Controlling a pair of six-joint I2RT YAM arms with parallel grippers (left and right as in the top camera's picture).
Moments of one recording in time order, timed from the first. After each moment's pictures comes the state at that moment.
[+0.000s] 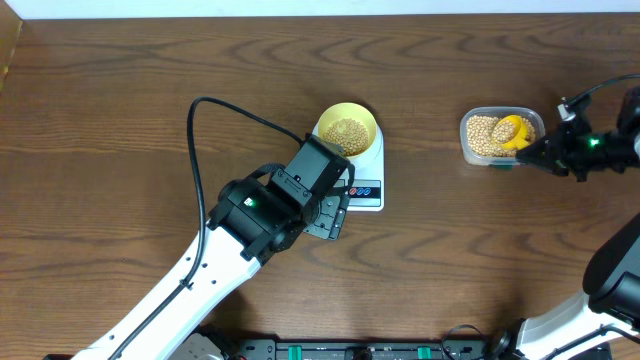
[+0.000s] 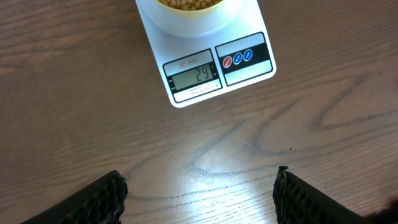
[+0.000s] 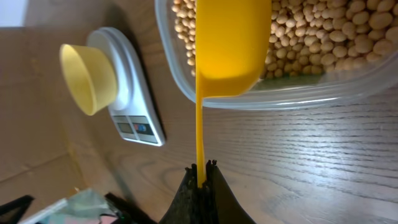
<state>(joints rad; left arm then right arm) -0.72 1.31 1.26 -1.09 -0.11 -0.33 -0.47 1.85 1.46 -1.24 -0.76 -0.17</state>
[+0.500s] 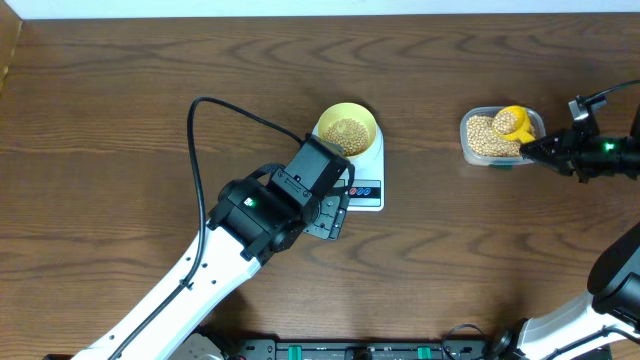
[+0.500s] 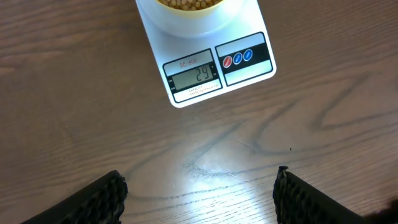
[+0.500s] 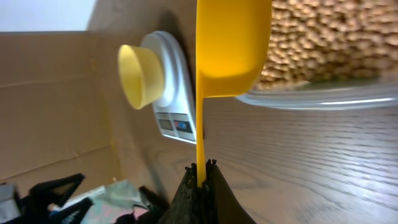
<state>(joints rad) -0.72 1.31 1.26 -1.09 -0.11 -0.33 -0.51 1.85 1.46 -1.30 -0.95 -0.26</state>
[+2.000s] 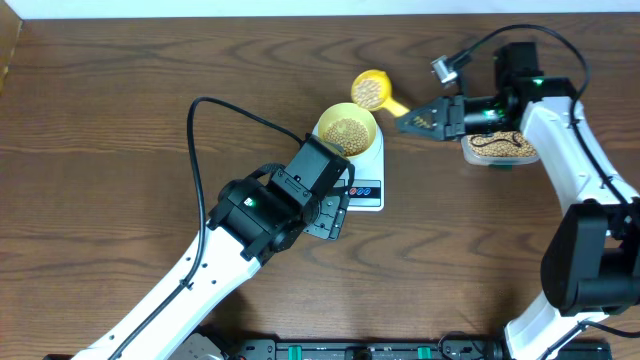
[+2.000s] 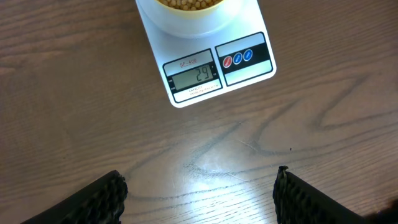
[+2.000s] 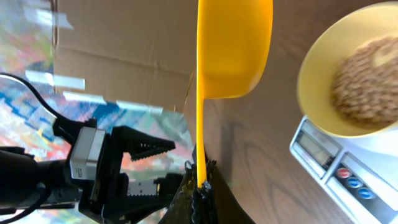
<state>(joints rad) -0.72 1.31 1.26 -1.09 -0.11 -0.33 0.06 1.85 1.45 -0.91 -1.36 -0.07</state>
